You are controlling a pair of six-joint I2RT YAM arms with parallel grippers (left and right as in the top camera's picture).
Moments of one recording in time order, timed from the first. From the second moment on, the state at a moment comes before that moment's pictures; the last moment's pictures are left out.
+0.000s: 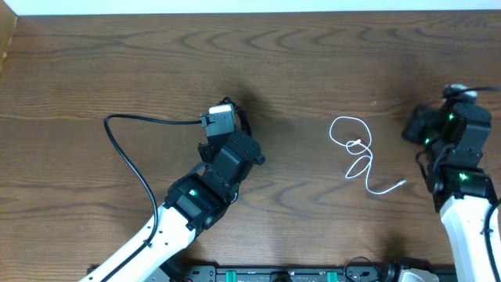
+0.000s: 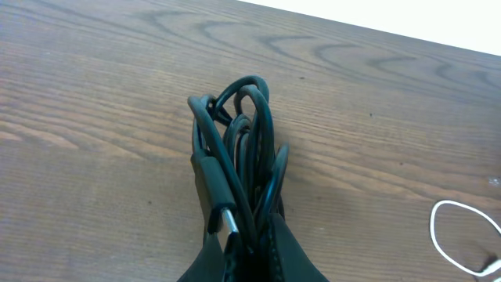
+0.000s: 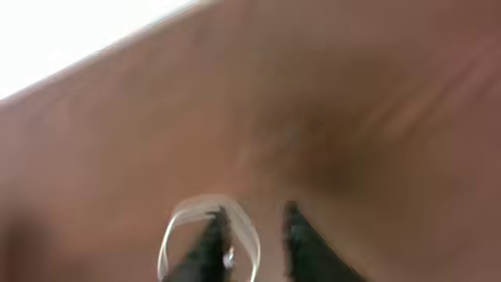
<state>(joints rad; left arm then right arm) -0.73 1.14 0.78 -0.32 -0.56 -0.65 -0.16 1.11 0.73 -0.25 -0.08 0.28</state>
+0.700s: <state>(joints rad) -0.73 1.14 0.78 -0.32 -0.50 -0.65 -0.13 1.12 0.54 -0.49 -0.28 0.41</state>
